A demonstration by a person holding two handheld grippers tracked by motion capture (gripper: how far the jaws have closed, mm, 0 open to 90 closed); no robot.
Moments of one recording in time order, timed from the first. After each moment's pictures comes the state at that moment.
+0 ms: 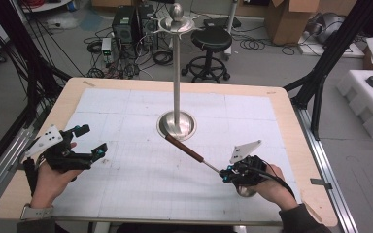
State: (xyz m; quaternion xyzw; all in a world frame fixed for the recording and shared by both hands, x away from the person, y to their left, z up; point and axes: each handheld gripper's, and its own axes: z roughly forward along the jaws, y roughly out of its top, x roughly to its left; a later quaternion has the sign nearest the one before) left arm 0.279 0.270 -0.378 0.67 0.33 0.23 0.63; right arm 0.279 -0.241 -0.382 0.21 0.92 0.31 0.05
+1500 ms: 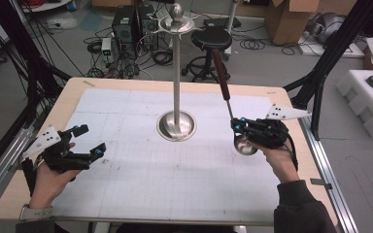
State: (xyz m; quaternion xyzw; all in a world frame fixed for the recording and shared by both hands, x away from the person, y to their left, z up) left arm 0.277 0.273 -0.377 0.66 0.33 0.23 0.63; right arm 0.328 -0.281 -0.315 0.27 0.76 0.57 0.15
